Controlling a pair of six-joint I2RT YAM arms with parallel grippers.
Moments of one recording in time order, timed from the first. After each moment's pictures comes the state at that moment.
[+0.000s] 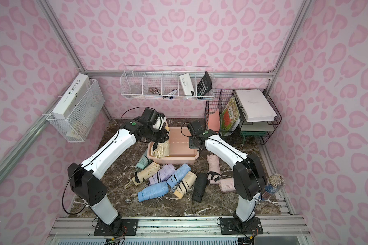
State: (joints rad) left arm -0.50 1.76 1.73 -0.95 0.12 -0.30; right arm 0.62 1.80 1.48 -0.69 0.20 0.44
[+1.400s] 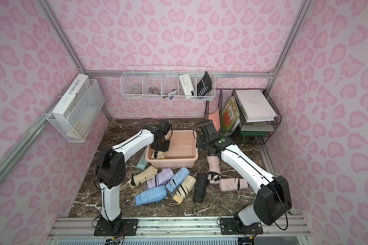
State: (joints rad) left arm -0.50 2.06 1.72 -0.98 -0.15 -0.36; right arm 0.56 1.45 1.25 -0.58 0.19 0.49
